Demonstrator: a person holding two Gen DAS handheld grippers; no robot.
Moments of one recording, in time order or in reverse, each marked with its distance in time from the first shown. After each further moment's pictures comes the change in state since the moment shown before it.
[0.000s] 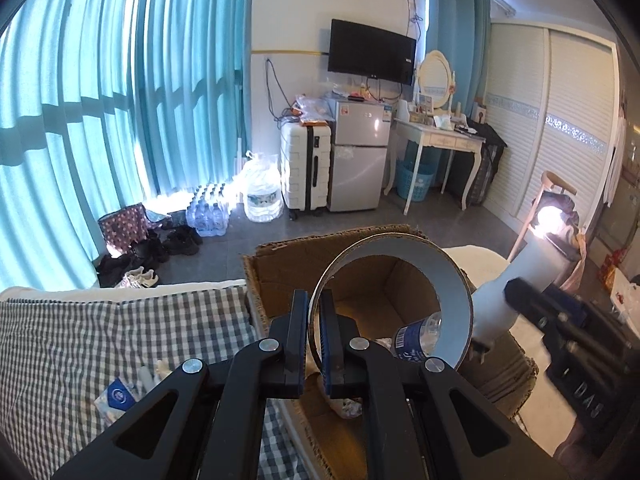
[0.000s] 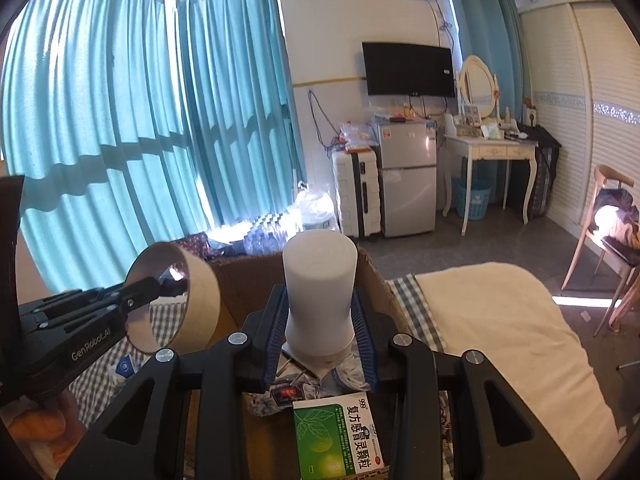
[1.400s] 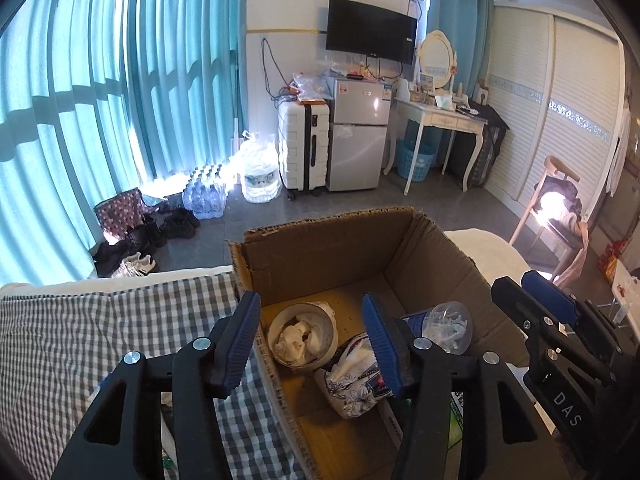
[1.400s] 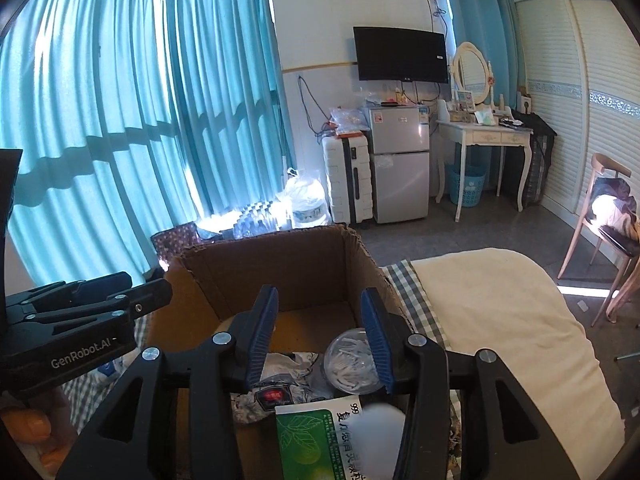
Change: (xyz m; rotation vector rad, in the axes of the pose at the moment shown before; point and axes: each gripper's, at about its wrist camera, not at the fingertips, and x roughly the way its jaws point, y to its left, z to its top) left arm 0.005 0.006 -0.004 -0.008 0.058 0.013; right arm 0.024 -0.013 0.000 0.009 0.024 -0.029
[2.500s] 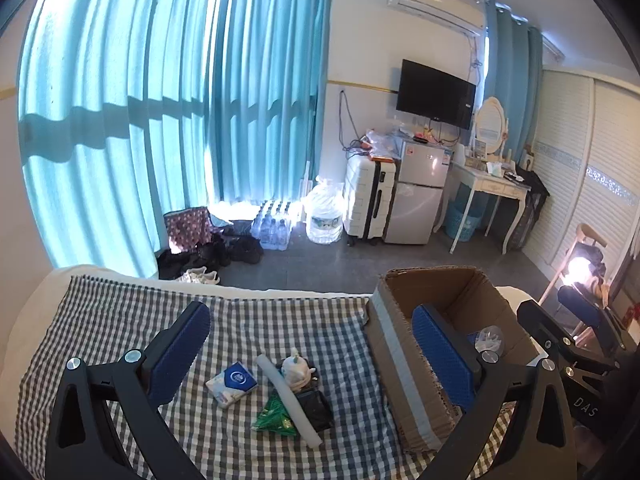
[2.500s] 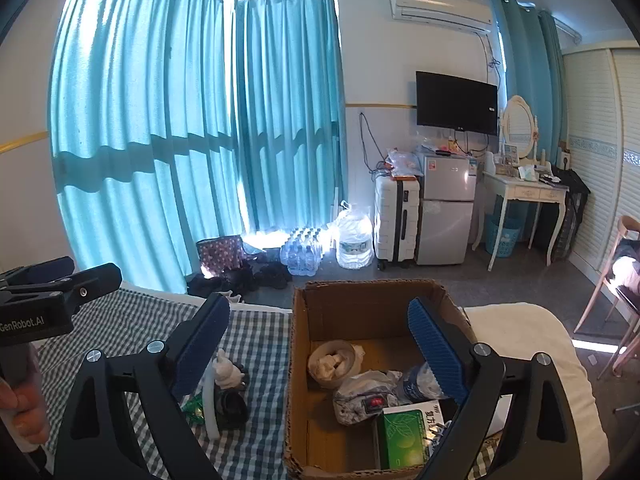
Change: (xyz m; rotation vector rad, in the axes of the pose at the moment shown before) left arm -0.155 0.148 -0.018 -0.157 -0.159 0.148; right arm -0.082 0.121 0.017 -0.151 -0.098 0.119
